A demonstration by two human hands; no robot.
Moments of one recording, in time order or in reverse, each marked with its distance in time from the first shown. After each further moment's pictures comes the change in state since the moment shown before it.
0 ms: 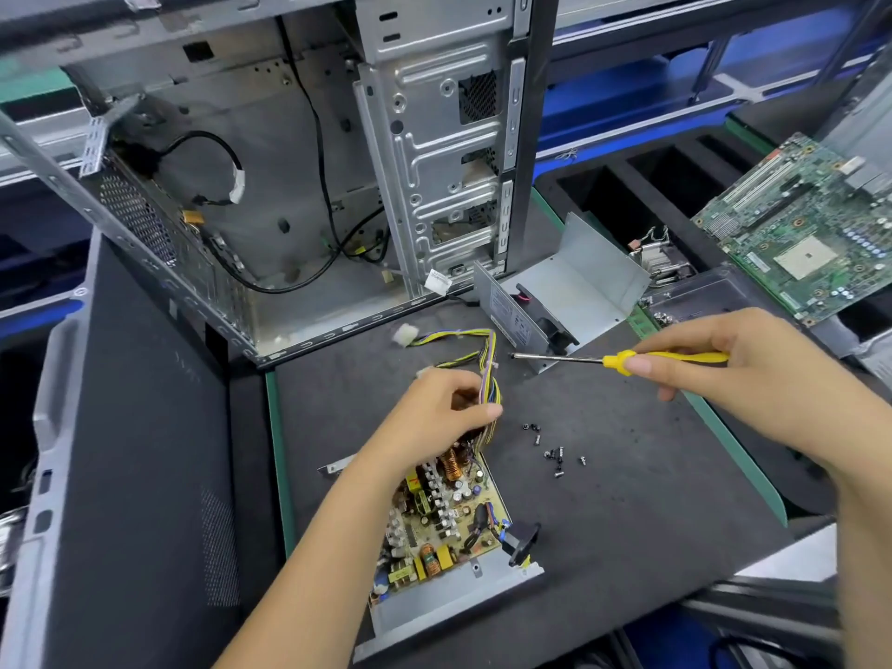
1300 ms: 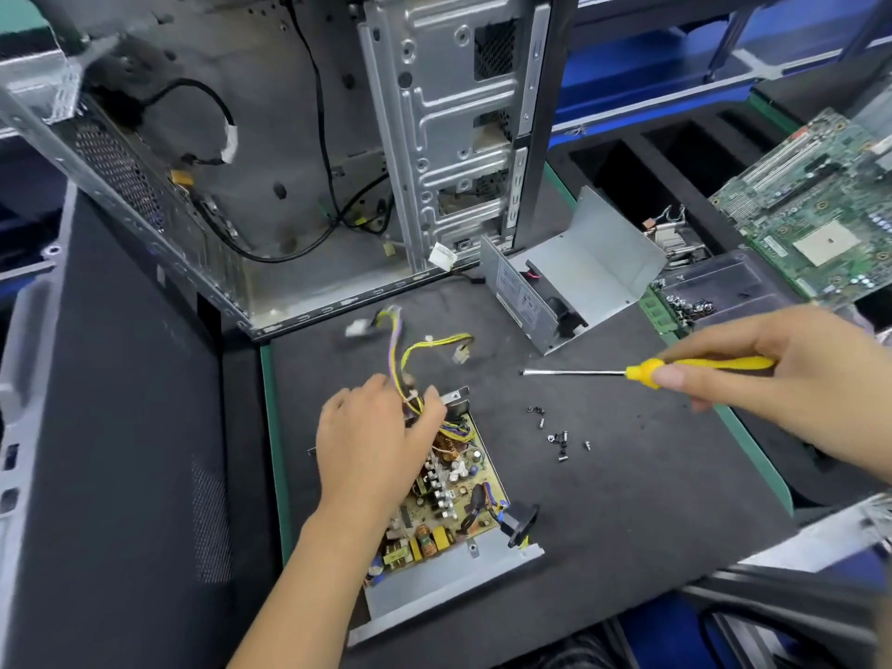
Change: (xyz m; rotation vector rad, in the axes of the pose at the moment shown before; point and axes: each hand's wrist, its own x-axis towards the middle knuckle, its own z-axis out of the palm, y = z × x) left_hand -0.042 -0.031 0.014 0.604 0.597 -0.167; right_hand -0.014 -0.010 -0.005 -0.084 -0.052 0.014
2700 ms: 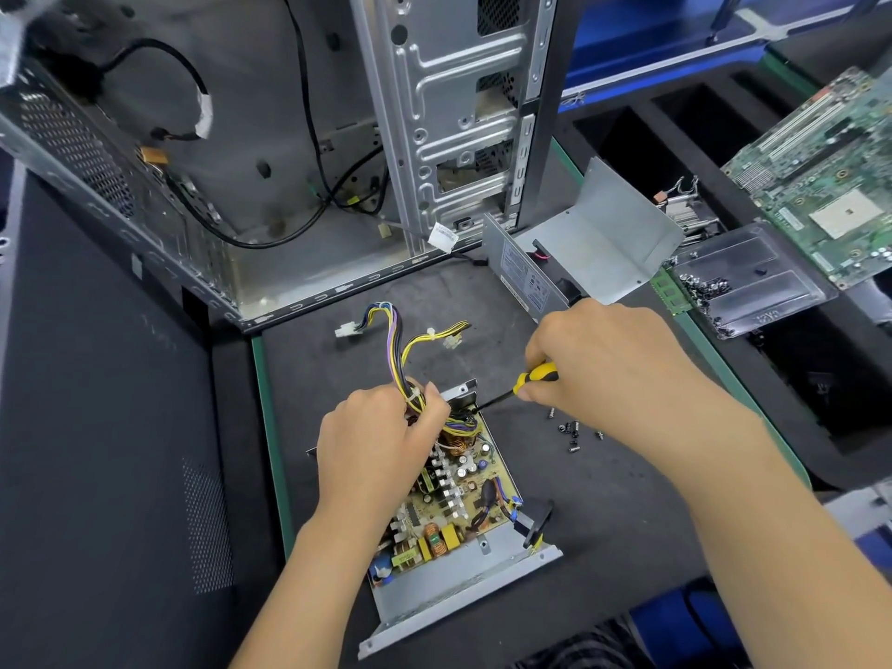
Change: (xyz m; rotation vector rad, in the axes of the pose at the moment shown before) left_hand 0.002 -0.008 0.003 -0.109 -0.042 0.031; right_hand 0.066 -0.045 0.092 -0.811 -0.047 -0.101
